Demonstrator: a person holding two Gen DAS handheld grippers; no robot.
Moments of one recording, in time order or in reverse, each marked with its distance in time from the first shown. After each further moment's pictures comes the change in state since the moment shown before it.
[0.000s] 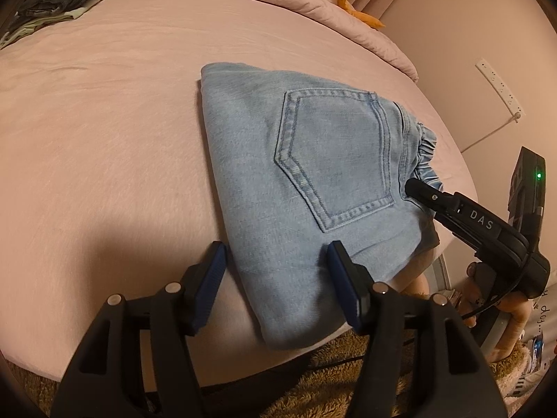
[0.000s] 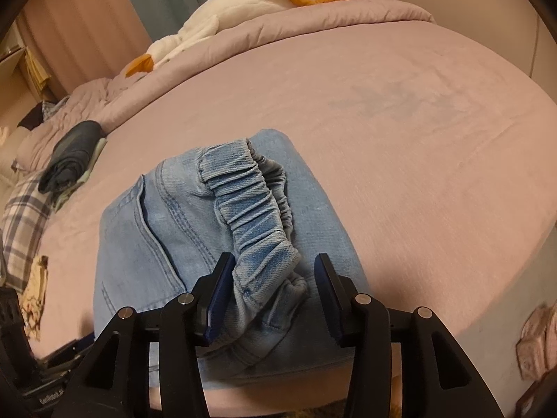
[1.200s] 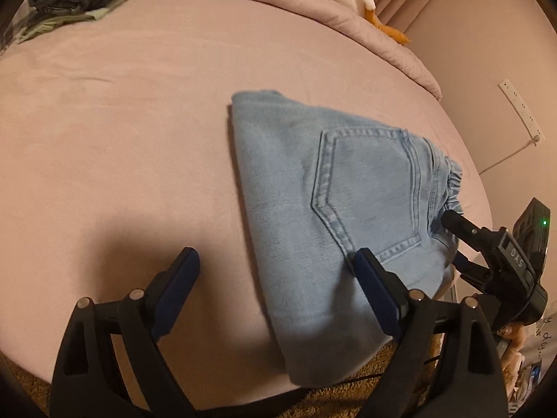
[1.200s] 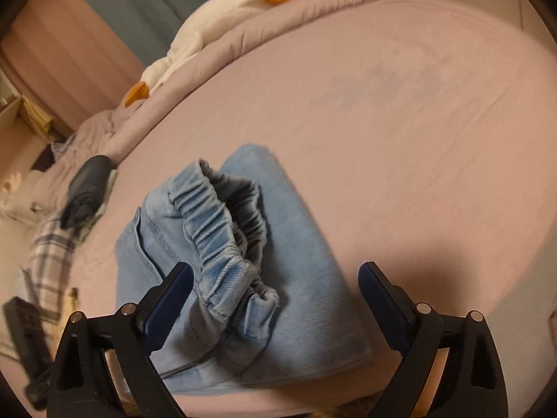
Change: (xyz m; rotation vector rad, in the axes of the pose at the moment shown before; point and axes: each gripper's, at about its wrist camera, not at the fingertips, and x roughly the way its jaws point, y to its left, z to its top) left arm 0.007 0.014 0.027 -0.059 -0.030 0.067; right arm 0.007 -0.039 -0.002 0.168 0.029 0.170
